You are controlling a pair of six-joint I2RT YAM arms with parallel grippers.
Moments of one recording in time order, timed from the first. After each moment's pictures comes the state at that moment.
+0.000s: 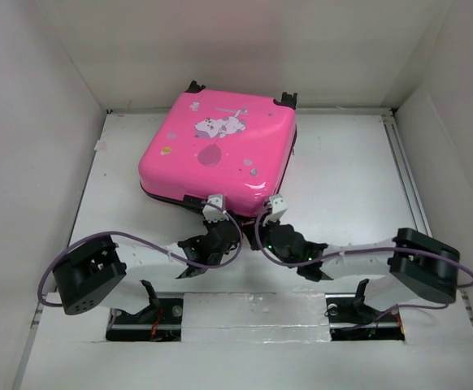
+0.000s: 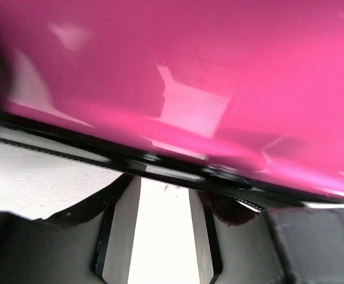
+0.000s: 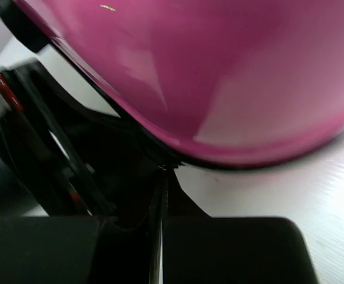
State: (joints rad) left arm -1.06 1.32 0.44 0.33 -0.70 -0.84; right arm 1.13 1.35 0.45 0.60 0.41 0.55
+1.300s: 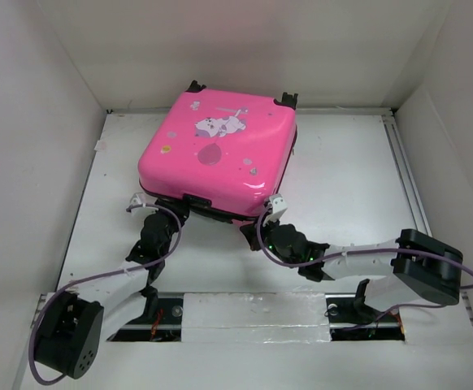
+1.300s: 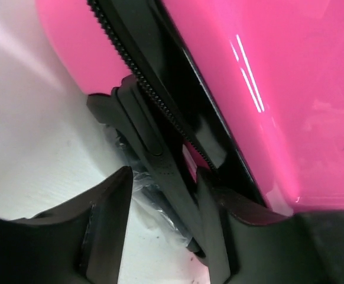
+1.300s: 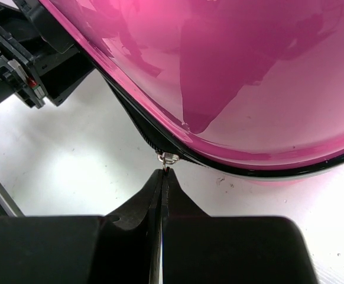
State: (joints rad) left arm -0.38 0.92 0.11 0.50 -0.33 -1.06; right arm 1.15 1.39 0.49 0.63 0.40 0.55
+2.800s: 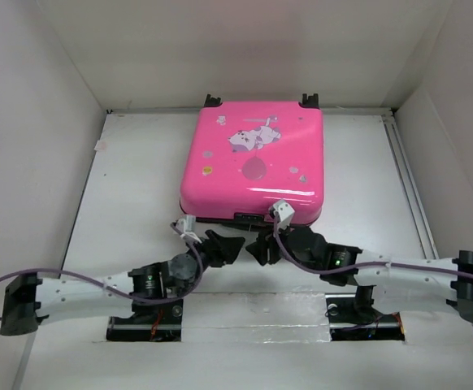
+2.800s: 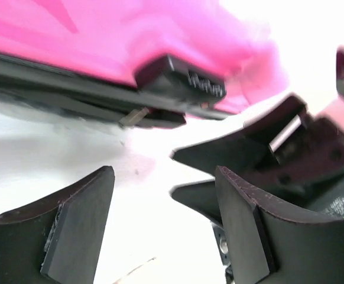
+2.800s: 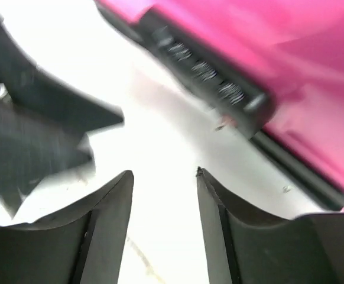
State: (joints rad) left arm -1.34 0.70 0.23 0.27 -0.72 -1.01; right arm 1.18 1.07 0.52 0.19 0.29 0.47
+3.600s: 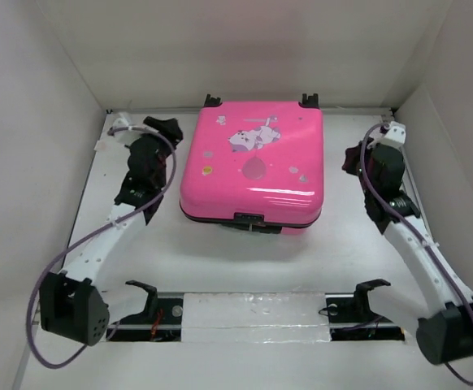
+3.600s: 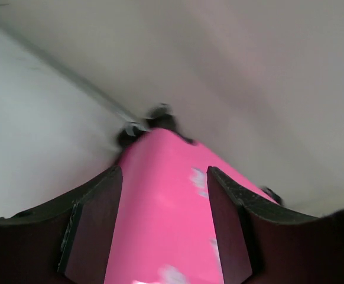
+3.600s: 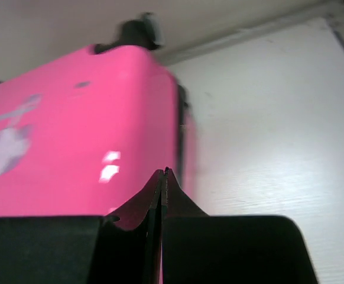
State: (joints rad) left arm -0.39 1.15 0.96 0.22 -0.47 -0.76; right arm 0.26 0.97 0.88 -0.07 0.24 0.38
